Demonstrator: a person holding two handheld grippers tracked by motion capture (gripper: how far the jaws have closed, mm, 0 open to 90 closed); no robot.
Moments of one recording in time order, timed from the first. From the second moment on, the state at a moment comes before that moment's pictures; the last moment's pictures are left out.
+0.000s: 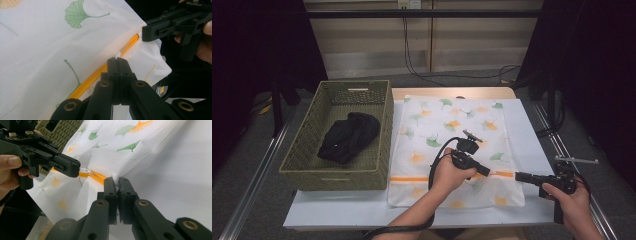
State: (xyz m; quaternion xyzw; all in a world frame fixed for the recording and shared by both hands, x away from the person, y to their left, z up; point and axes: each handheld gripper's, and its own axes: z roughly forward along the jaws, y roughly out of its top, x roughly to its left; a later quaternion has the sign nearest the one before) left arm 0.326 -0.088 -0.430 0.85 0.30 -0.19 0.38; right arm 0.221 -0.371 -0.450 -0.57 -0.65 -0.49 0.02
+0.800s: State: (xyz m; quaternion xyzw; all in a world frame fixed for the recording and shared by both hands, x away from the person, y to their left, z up) left arm 0.331 -0.070 -0.430 0.85 0.31 -0.20 0.38; right arm 0.220 -0.372 -0.450 -0.57 -0.65 -0.49 0.03
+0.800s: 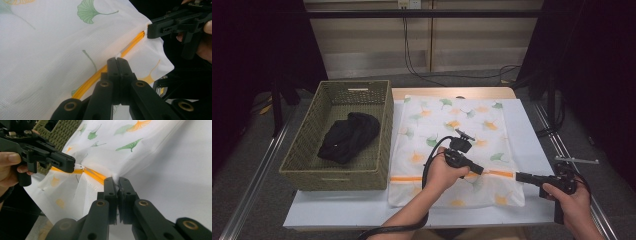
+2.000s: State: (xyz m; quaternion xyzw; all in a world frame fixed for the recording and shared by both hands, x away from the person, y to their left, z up) left arm 0.338 -0.048 -0.431 0.84 0.33 -0.19 0.38; right arm 0.219 -0.380 -0.450 -0.58 -0.64 -0.49 0.03
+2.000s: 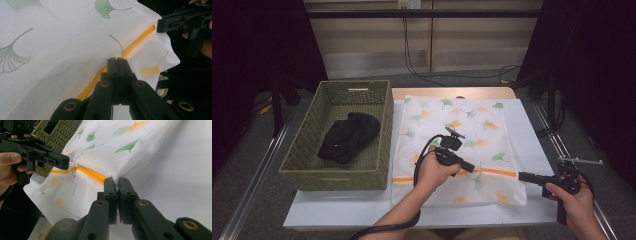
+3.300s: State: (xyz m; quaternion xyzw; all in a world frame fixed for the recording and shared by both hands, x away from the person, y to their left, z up) left arm 0.344 -0.022 -0.429 0.84 0.35 -0.19 0.37; right arm 0.219 -0.382 -0.451 -0.59 -0.64 -0.49 0.02
